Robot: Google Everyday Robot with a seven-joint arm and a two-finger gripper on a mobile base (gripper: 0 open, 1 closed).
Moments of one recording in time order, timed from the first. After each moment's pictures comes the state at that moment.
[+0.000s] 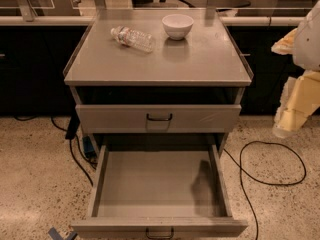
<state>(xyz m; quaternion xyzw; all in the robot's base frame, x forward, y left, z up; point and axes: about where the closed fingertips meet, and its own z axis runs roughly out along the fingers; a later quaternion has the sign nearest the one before) 0.438 -0.217 0.976 -0.60 0.78 -0.03 0.16</state>
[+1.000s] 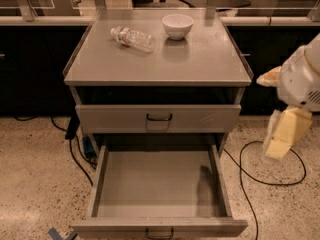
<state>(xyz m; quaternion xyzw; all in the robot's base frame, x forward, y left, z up) 0.432 -0.213 0.912 -0.62 0.77 0.02 0.16</state>
